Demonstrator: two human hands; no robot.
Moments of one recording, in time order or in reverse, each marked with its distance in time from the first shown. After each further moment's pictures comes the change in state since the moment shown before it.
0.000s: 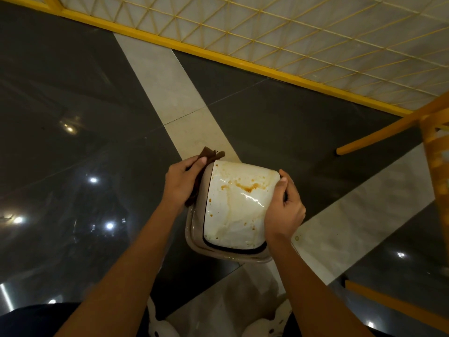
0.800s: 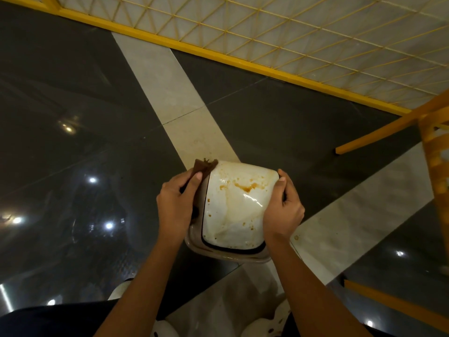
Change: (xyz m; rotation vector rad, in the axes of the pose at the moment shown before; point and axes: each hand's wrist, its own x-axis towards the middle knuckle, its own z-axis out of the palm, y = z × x) left_hand -0.045 -0.014 0.001 0.044 0.167 0.175; right_hand 0.001 0.001 0.001 -0.008 0.020 -0.011
